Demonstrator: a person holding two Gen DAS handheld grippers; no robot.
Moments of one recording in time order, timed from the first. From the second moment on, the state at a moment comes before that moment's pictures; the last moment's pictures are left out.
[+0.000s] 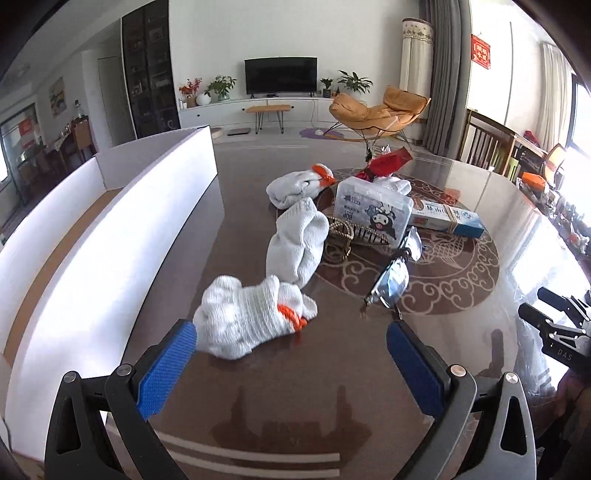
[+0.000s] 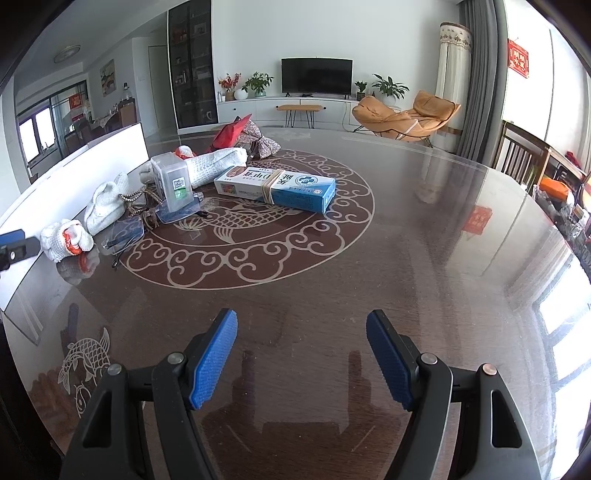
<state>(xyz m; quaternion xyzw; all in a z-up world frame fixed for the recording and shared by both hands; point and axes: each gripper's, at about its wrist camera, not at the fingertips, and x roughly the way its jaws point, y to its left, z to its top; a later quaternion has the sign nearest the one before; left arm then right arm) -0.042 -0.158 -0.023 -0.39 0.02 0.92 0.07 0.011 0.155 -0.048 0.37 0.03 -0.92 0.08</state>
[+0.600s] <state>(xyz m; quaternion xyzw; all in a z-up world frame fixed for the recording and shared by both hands) -0.048 -0.131 -0.042 -0.44 0.12 0.86 0.25 0.011 0.155 -0.048 0.37 0.03 -0.92 0.08</state>
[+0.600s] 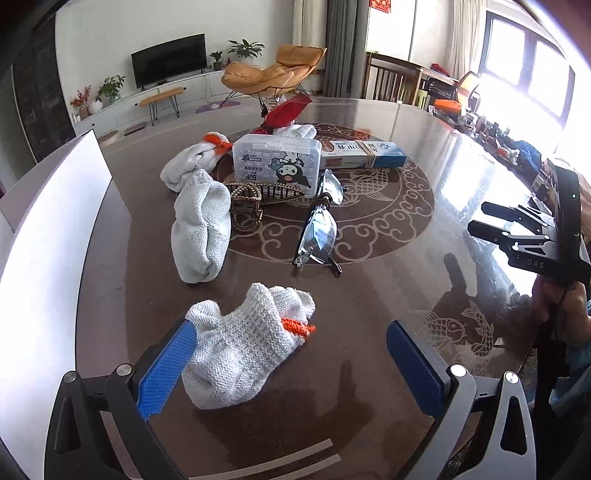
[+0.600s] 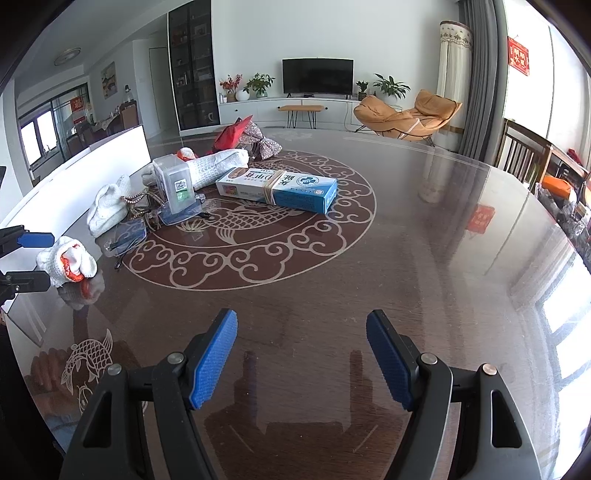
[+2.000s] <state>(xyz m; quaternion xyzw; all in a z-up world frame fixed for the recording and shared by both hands) -0.040 -0.157 -0.064 -0.45 -0.08 0.89 0.04 -0.116 0.127 0.009 0.34 0.19 -0.87 0.30</state>
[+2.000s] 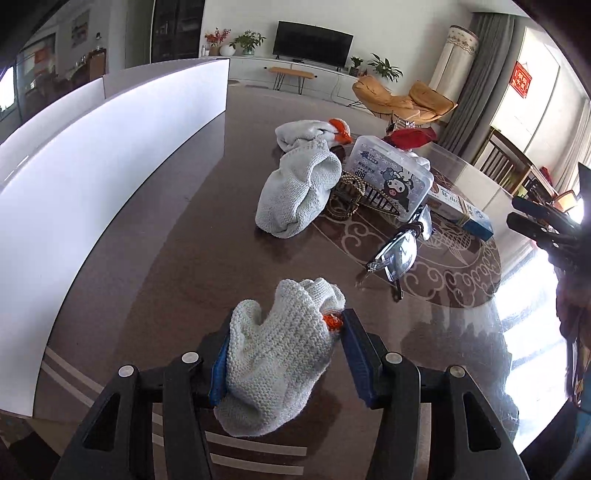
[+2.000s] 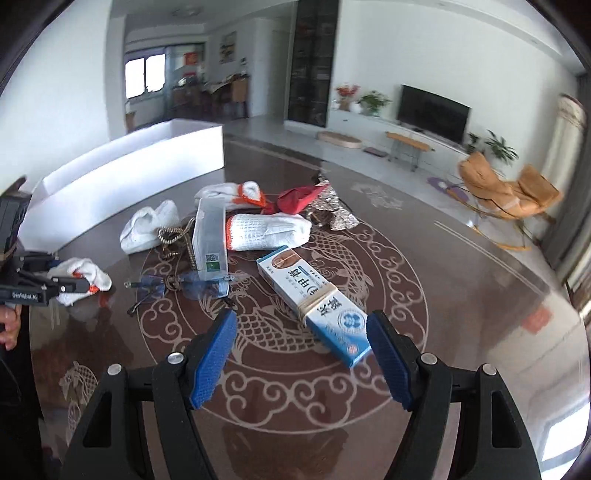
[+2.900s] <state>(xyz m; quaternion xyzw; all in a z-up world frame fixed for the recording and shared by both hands) -0.016 -0.090 -0.070 -0.45 -0.05 0.89 0.04 -0.046 0.145 -0.039 0.47 0.14 -0.84 0.23</state>
